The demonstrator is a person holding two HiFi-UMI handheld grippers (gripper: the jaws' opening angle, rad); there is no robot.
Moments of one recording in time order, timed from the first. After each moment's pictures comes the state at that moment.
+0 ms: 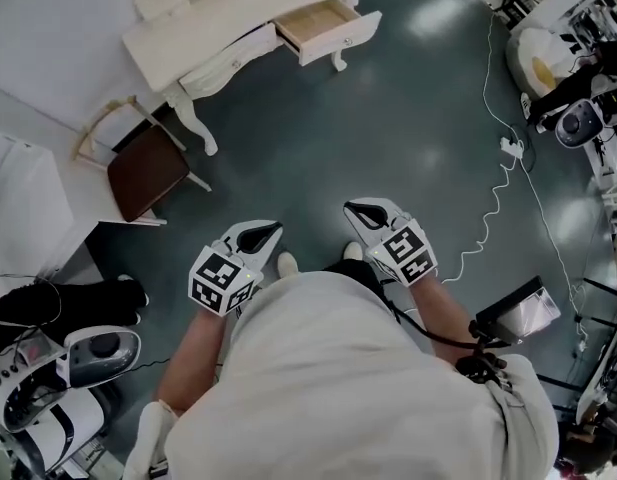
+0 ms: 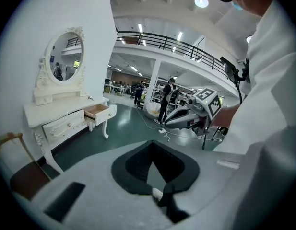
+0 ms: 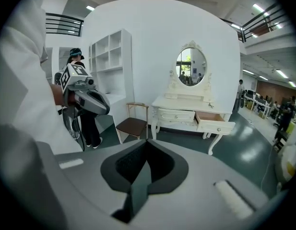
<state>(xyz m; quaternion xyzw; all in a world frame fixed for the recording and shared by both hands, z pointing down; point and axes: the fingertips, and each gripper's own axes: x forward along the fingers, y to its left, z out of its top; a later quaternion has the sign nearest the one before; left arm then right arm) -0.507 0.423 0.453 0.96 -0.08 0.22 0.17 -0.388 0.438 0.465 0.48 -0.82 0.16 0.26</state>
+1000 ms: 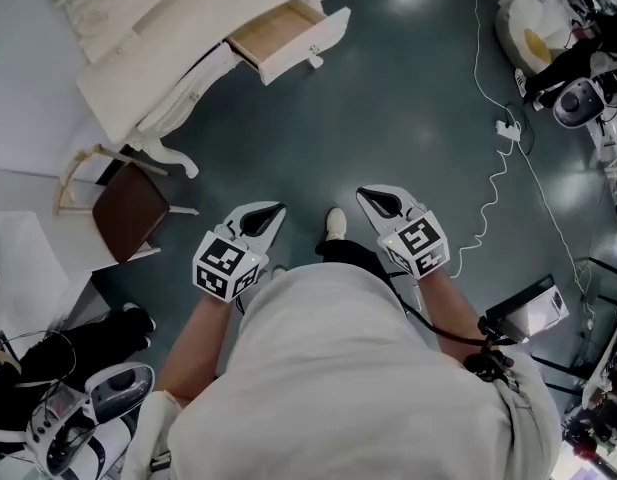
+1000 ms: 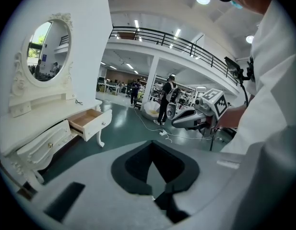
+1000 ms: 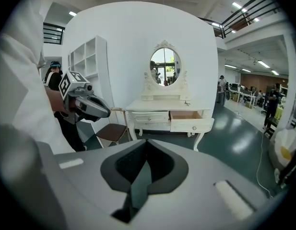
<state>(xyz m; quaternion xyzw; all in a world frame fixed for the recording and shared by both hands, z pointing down) -0.339 0.304 0.452 0.96 -0.06 0.23 0.16 -0.215 0.347 0.458 0.54 -0.79 0.19 0.22</state>
